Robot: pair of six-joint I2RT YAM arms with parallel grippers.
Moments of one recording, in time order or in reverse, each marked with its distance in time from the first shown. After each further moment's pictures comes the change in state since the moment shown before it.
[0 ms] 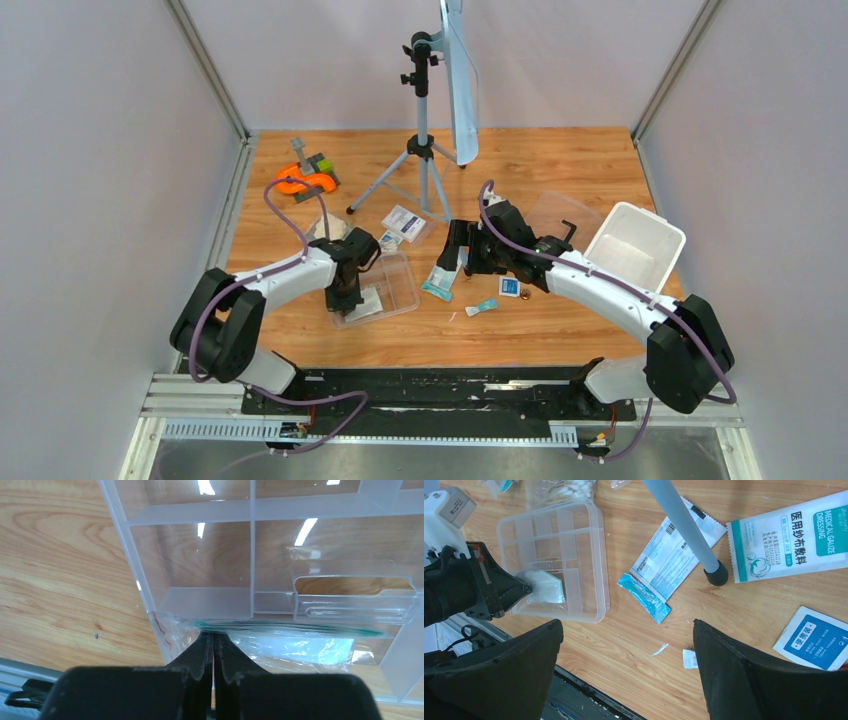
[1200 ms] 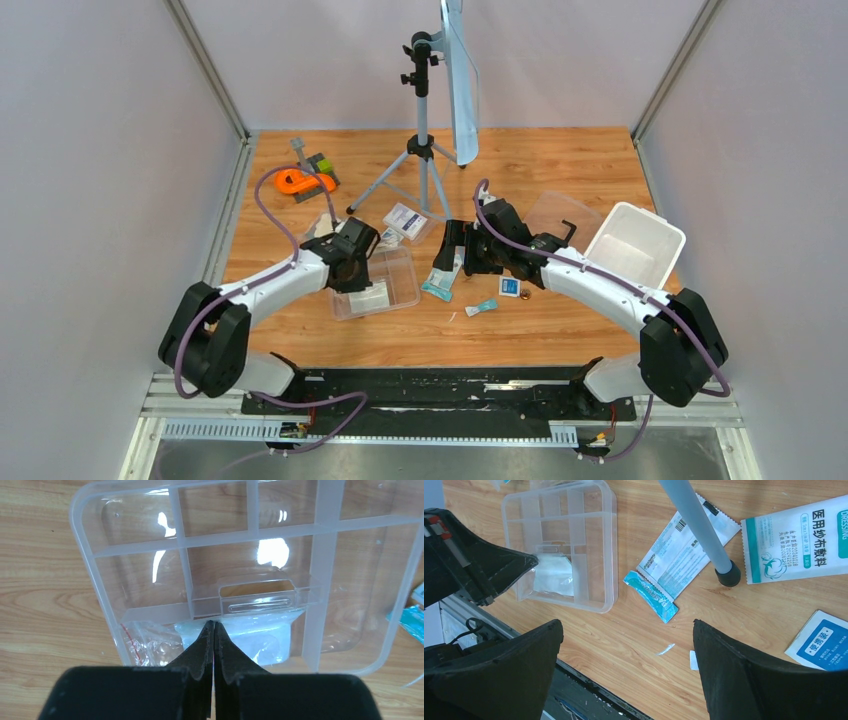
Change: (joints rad) left arm 0.000 -0.069 0.004 0.215 0.024 0.074; right arm 0.000 0.037 0.021 0.000 -0.043 0.000
